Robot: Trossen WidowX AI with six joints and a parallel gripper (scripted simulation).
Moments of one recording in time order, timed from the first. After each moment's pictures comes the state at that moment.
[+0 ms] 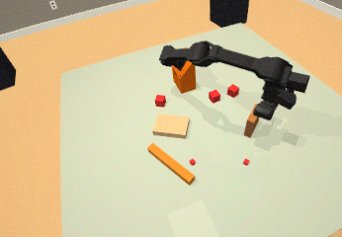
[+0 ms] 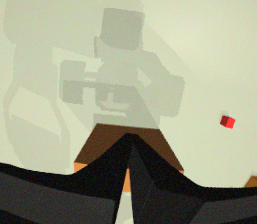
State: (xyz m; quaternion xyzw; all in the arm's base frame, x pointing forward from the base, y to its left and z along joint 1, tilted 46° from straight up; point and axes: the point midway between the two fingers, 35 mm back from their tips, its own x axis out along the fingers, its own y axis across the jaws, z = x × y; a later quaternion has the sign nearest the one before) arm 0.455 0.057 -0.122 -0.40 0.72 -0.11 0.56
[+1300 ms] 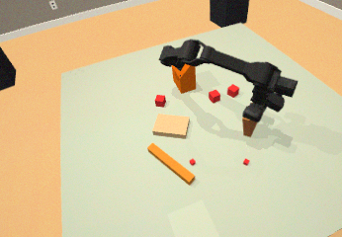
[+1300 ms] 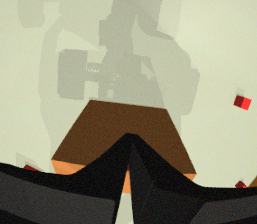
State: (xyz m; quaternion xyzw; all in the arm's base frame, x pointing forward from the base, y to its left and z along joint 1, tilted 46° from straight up) arm 0.424 0.028 -0.119 -0.40 0.73 -0.11 0.54
